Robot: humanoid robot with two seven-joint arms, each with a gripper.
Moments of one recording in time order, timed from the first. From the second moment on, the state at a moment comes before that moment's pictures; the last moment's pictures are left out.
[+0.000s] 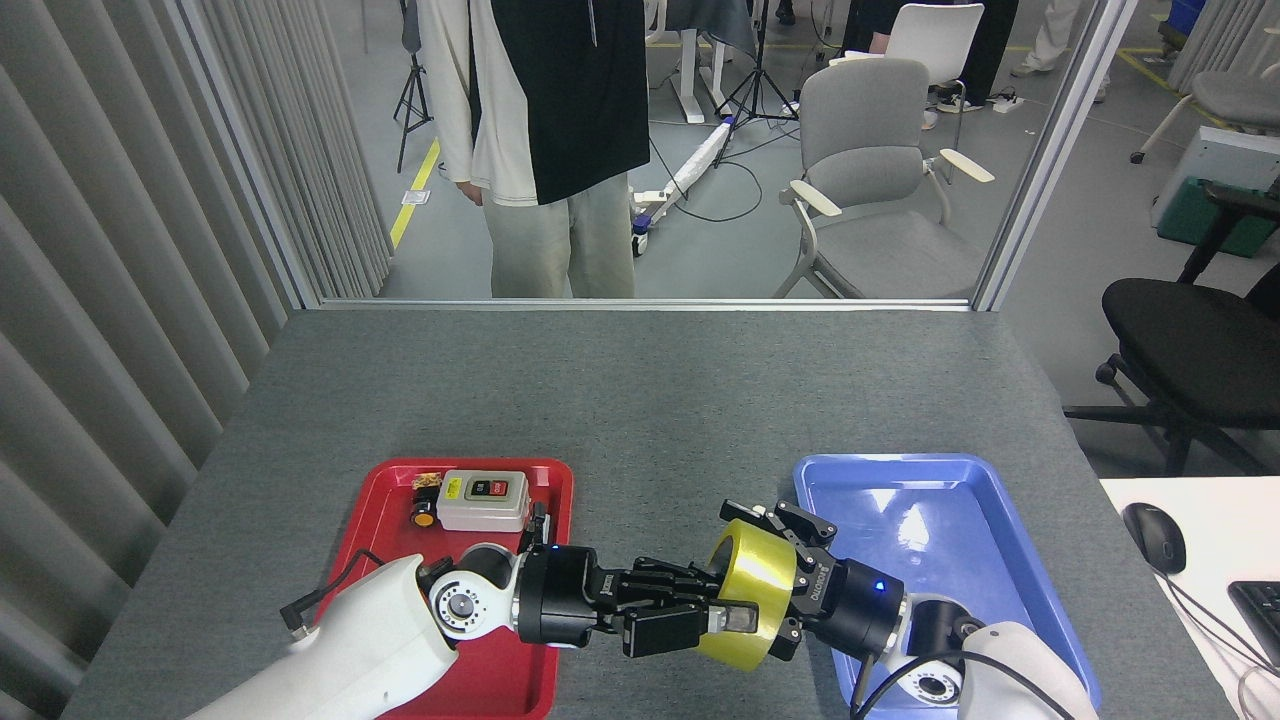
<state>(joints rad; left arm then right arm) -0.70 0.31 -1.02 -1.27 0.05 -0.78 -0.57 -0.40 -0.34 0.60 -1.19 0.94 -0.77 -0.20</state>
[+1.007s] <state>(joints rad) -0.71 0.34 -1.02 -1.26 0.03 -0.78 -0.57 -0.40 -0.39 0.59 -1.15 0.95 -0.78 -0.20</state>
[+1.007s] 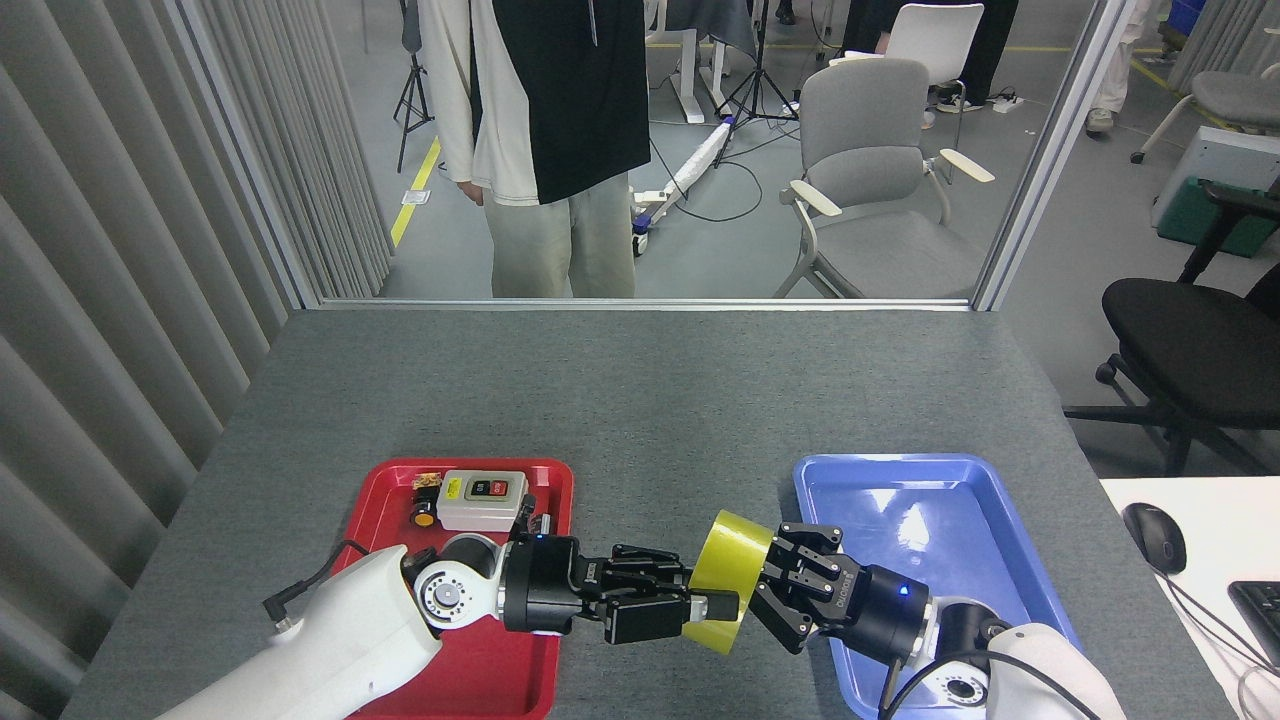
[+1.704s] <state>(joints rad) -0.71 0.57 -0.92 -1.25 0.03 -0.78 -0.56 -0.33 -0.50 0.41 -1.18 0.95 -0.79 -0.22</state>
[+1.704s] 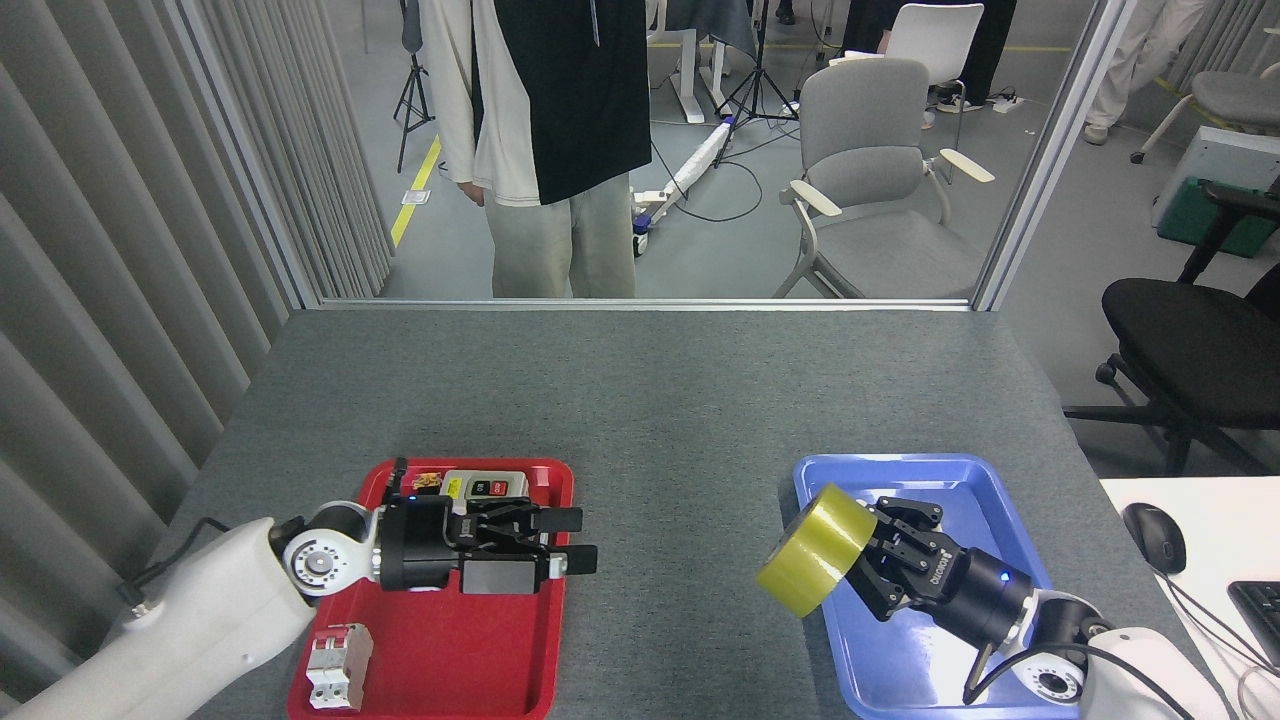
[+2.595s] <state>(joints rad) -0.29 0.46 -0.45 -1.33 -1.01 0.01 0.20 -0.28 -0.62 0.29 -1.23 0.70 -0.18 0.33</state>
